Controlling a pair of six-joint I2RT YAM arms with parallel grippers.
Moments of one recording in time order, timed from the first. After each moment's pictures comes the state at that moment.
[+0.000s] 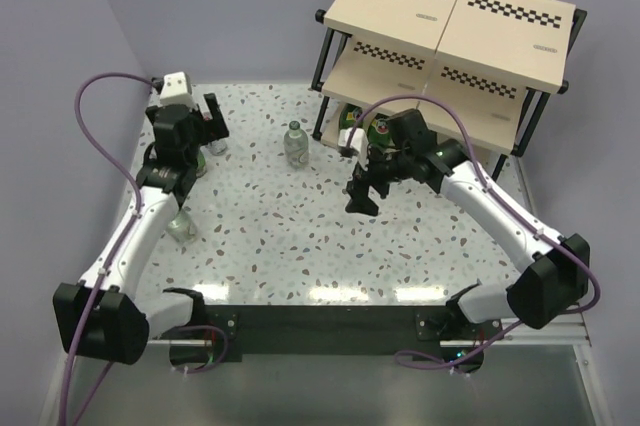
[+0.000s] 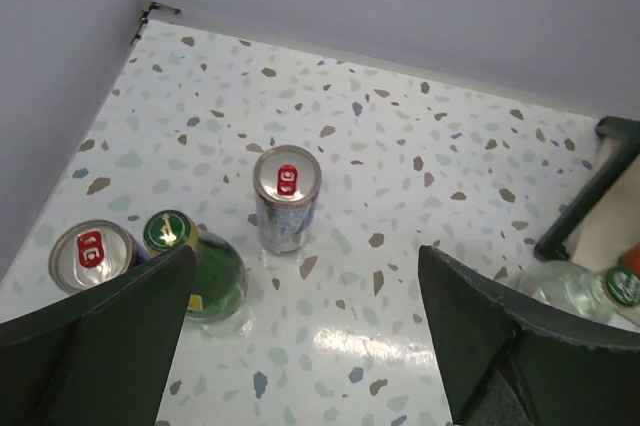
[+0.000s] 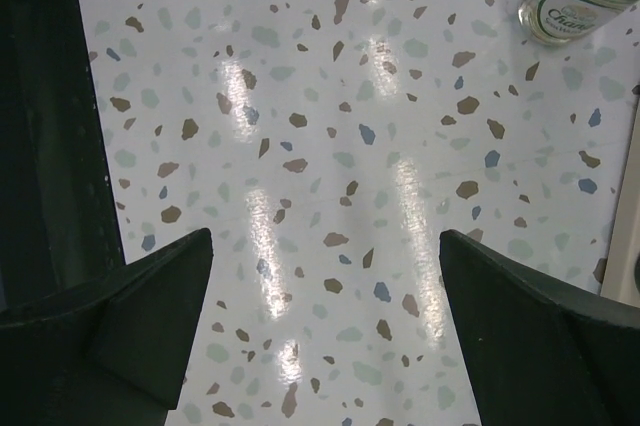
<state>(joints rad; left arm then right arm) -0.16 1.15 0.97 -0.08 -0.30 -0.21 0.54 1.39 1.27 -0.75 -0.63 -0.55</state>
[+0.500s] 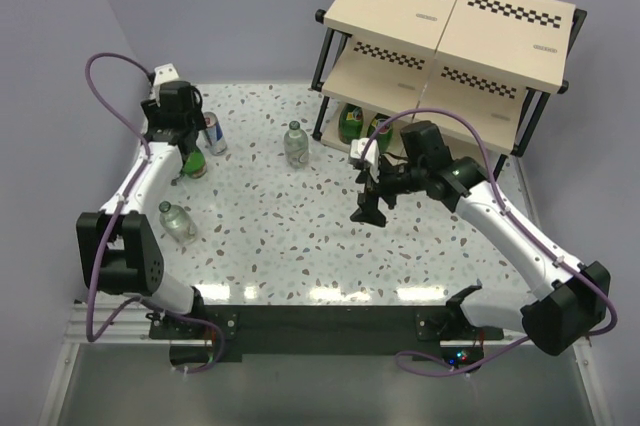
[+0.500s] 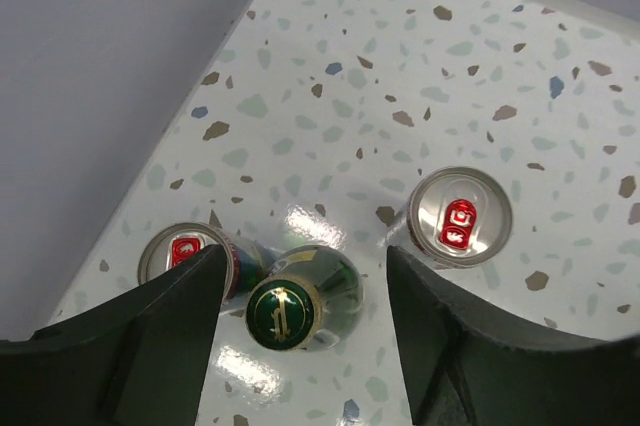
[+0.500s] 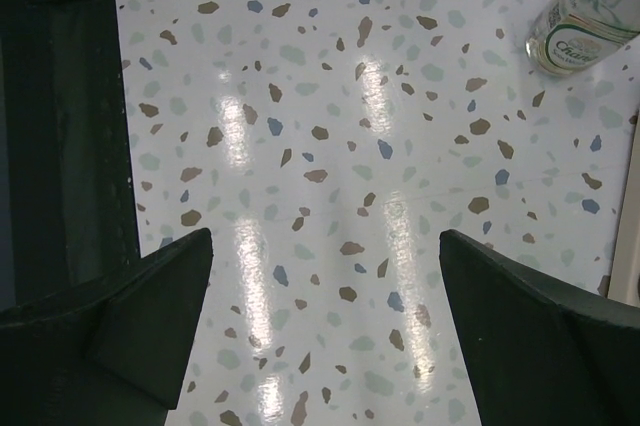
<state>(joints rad) -0.03 1.51 1.19 -0.21 -0.49 -0.22 0.53 1.23 1.14 -0.69 -0.69 -0.56</state>
